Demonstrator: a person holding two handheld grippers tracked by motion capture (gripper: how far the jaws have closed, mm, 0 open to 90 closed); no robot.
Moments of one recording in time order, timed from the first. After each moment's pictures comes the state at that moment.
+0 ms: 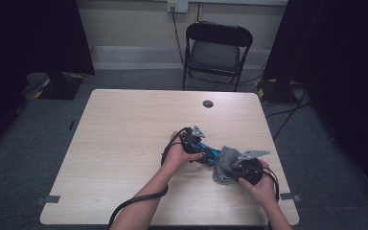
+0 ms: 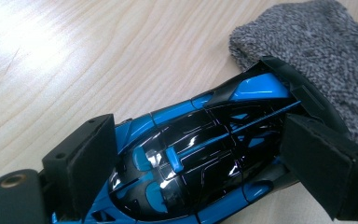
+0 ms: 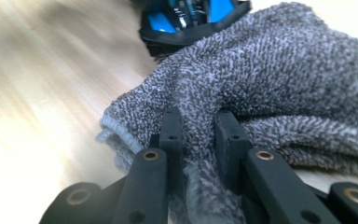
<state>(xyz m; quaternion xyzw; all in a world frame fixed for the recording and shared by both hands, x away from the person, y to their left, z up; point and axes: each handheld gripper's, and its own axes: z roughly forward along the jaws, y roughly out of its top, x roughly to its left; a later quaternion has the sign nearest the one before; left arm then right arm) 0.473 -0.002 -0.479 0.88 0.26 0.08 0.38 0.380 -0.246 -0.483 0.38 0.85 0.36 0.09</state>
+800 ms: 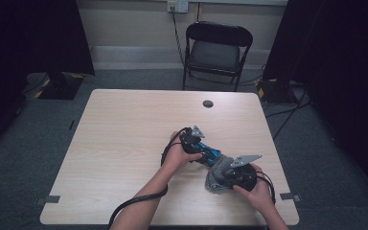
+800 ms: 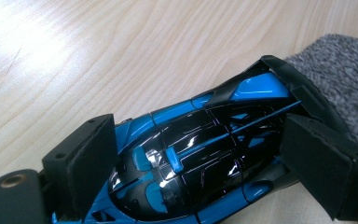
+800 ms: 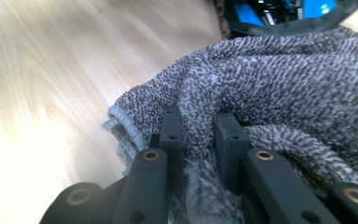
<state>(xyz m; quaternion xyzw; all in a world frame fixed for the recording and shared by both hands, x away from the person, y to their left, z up) 0.473 -0.001 -0.479 0.88 0.26 0.09 0.39 0.363 -0.224 -0.481 0.33 0.87 0.36 0.04</state>
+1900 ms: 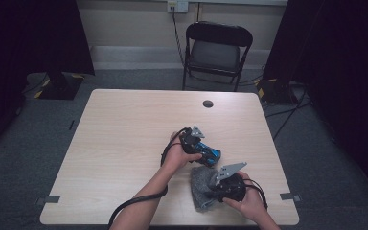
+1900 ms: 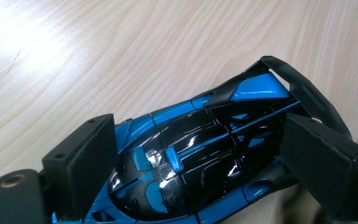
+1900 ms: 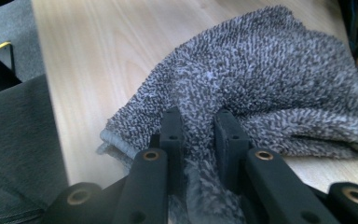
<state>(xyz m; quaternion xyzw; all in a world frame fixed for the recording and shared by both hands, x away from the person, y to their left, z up) 0.472 -0.001 -0.480 0.88 0.26 0.09 0.39 0.333 -0.183 -0.469 0.24 0.90 0.36 0.00</state>
